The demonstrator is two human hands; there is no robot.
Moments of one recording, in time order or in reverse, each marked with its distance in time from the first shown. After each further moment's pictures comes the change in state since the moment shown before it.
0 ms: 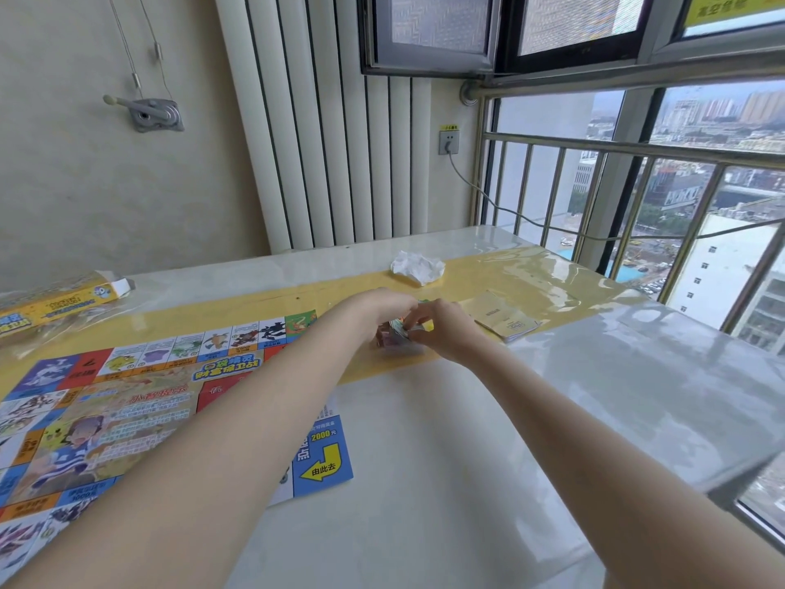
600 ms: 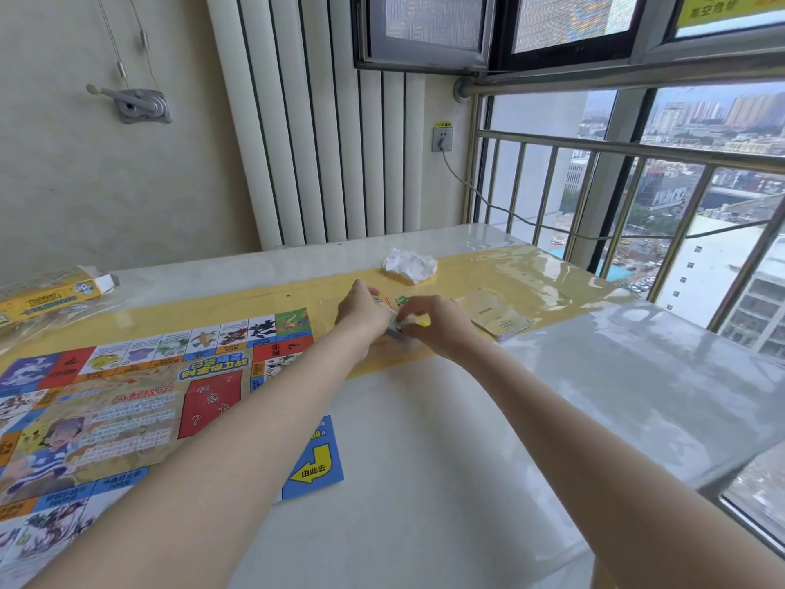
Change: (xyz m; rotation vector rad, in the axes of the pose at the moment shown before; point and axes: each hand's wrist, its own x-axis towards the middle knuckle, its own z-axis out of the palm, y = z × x) left_hand 0.013 -0.023 0.009 -0.104 0.379 0.168; right_hand 0.000 0.004 -0.001 0.076 0.063 -0.058
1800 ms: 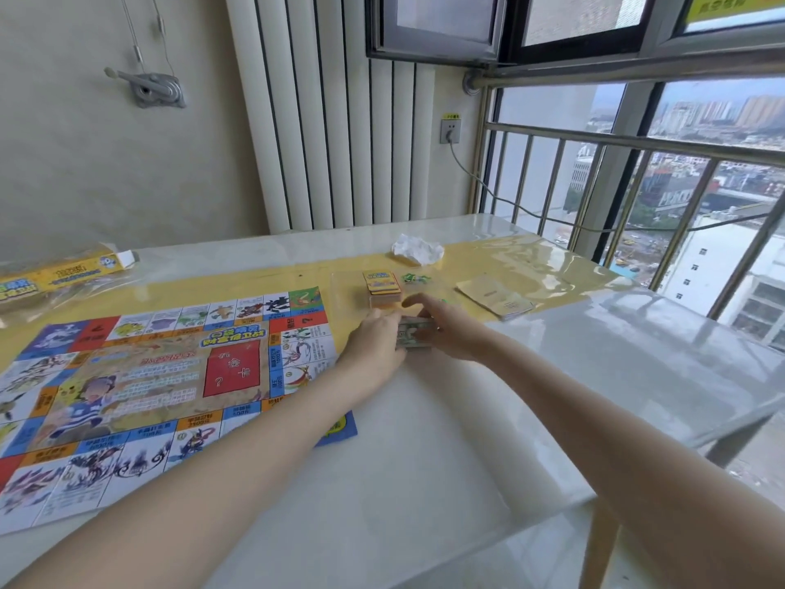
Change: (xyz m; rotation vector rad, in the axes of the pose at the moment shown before) left_hand -0.052 -0.046 -0.002 0.536 -0.150 0.411; right_hand -0.030 -0.002 0.004 -0.052 -0.233 -0.097
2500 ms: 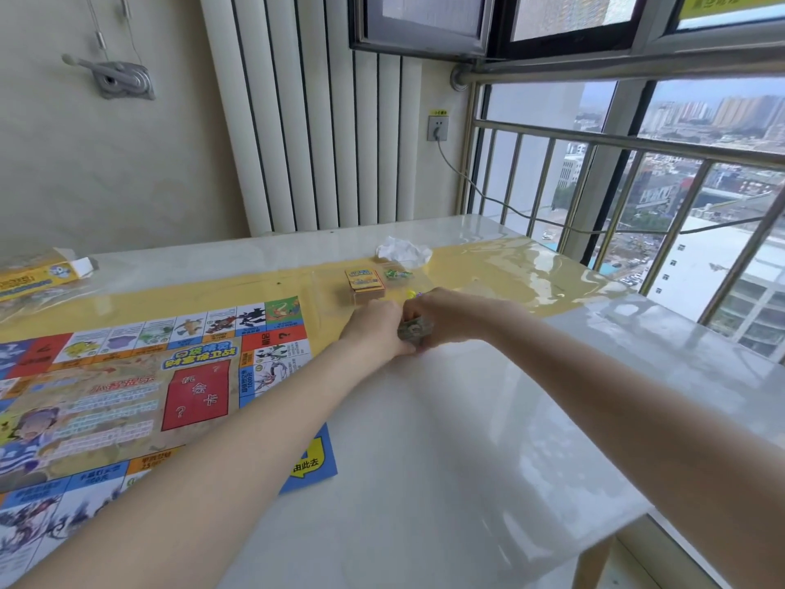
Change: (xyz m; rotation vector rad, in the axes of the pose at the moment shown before) left_hand 0.060 0.009 -0.001 0.125 -0.084 0.013; right_hand 0.030 0.004 -0.040 -0.478 -0.269 0.020
